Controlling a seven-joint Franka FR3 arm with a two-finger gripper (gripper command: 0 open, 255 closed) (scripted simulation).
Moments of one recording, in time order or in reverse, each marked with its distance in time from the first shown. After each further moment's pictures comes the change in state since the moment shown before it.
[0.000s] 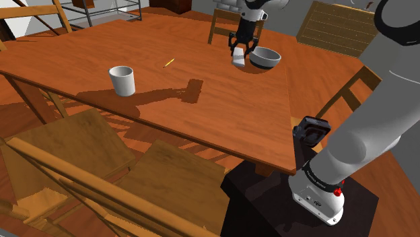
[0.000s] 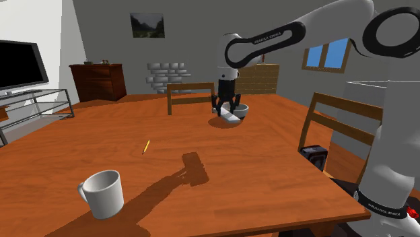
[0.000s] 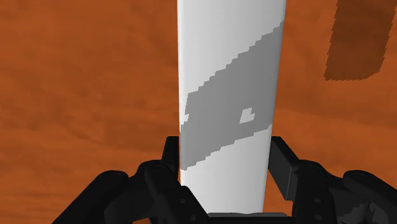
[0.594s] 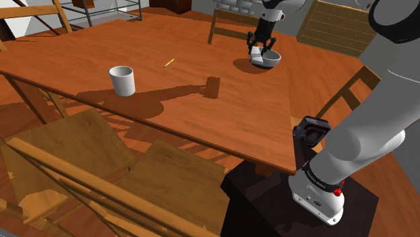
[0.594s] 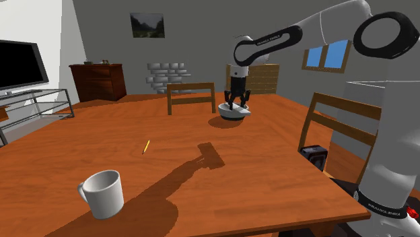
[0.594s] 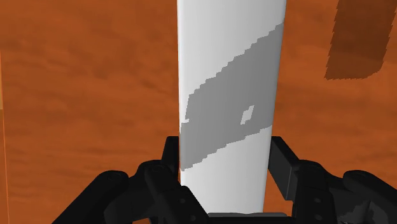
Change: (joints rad) arm -0.113 0.018 -0.088 0.030 0.011 -0.015 -0.203
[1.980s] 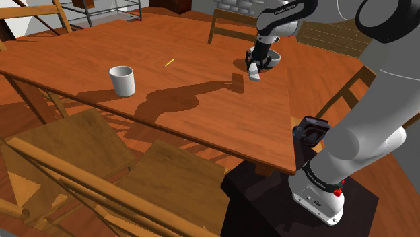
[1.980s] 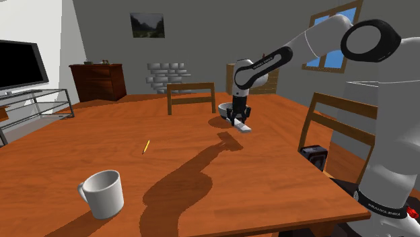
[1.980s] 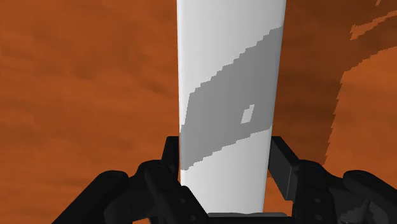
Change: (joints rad) arm -0.027 0.084 -0.020 -0.150 0.003 0.233 -0.054
